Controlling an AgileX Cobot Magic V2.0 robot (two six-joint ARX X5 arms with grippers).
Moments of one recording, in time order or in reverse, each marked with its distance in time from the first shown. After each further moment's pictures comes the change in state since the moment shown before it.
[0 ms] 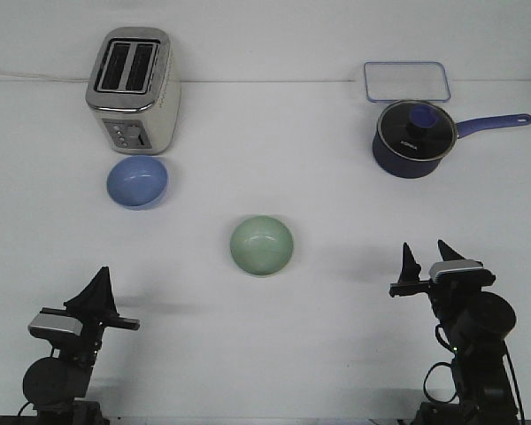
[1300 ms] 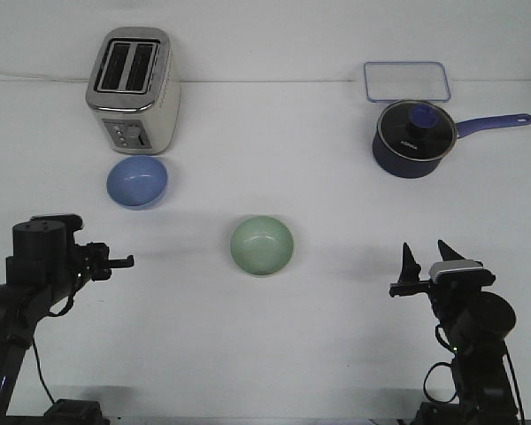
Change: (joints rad) left arm 0.000 0.996 1.043 -1.012 0.000 -0.056; right arm 0.000 0.000 0.000 0.000 0.000 0.000
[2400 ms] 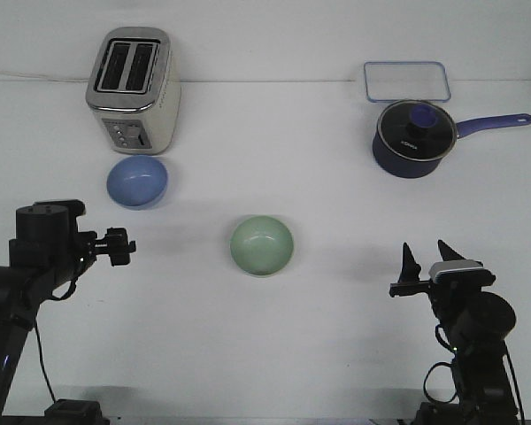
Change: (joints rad) left arm 0.008 0.084 0.087 0.025 0.000 0.000; right arm 0.000 0.000 0.000 0.000 0.000 0.000
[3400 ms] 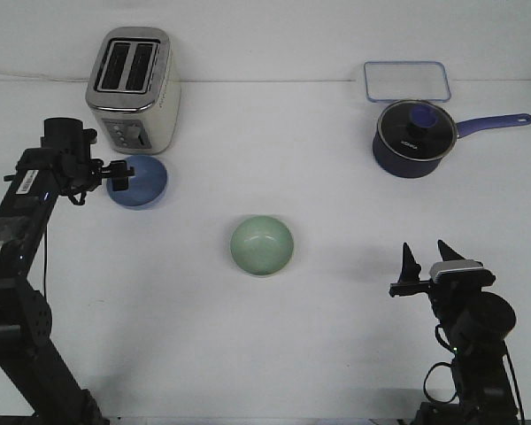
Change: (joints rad) left arm 0.148 0.815 0.510 0.063 0.000 0.117; right arm 0.000 0.000 0.000 0.000 0.000 0.006
